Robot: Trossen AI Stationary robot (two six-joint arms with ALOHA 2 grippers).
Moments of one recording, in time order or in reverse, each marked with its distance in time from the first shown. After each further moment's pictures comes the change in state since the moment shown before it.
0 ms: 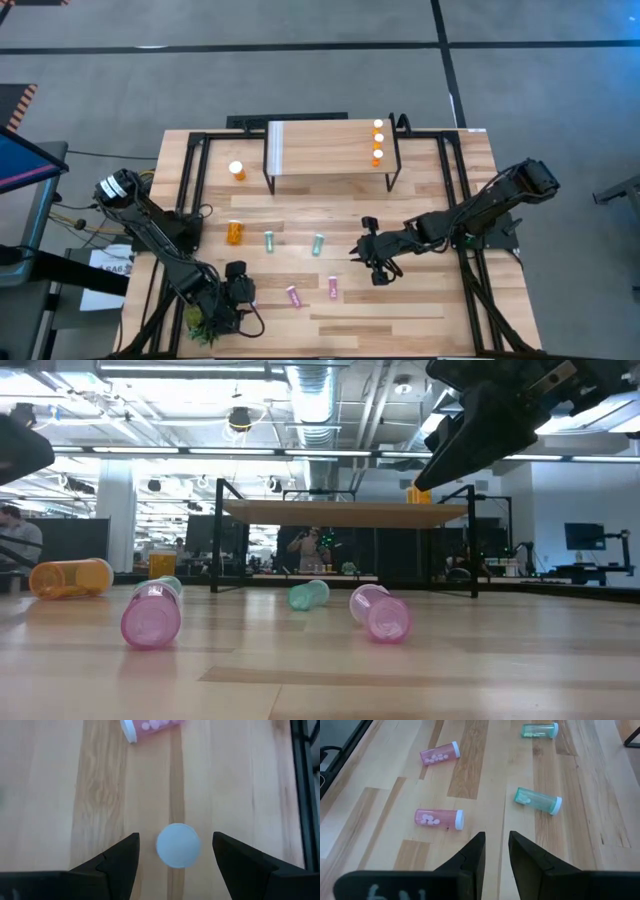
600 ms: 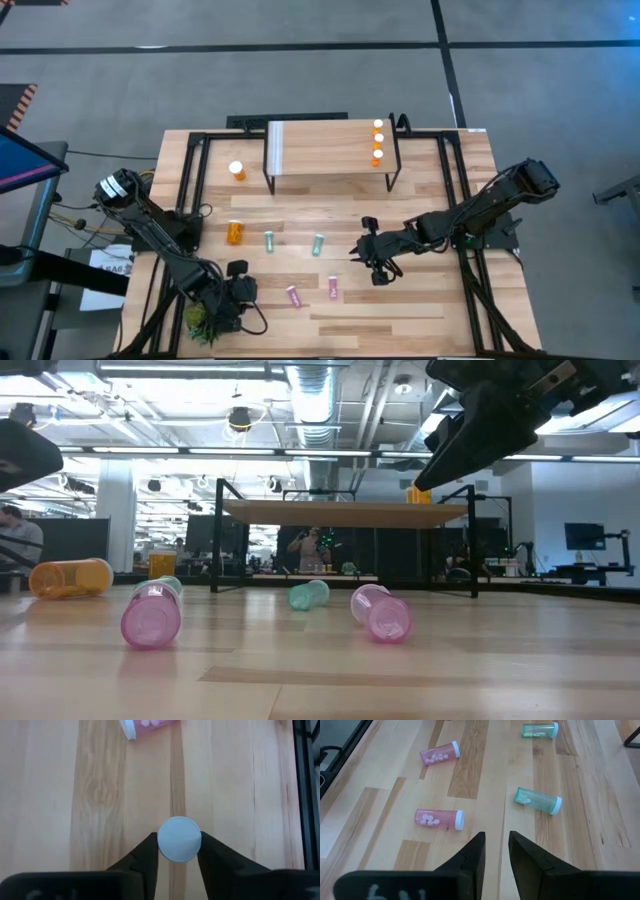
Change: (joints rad) left arm 0.033 -0.001 0.000 0.000 0.058 0.033; right arm 0.000 0.000 0.000 0.000 0.000 0.000
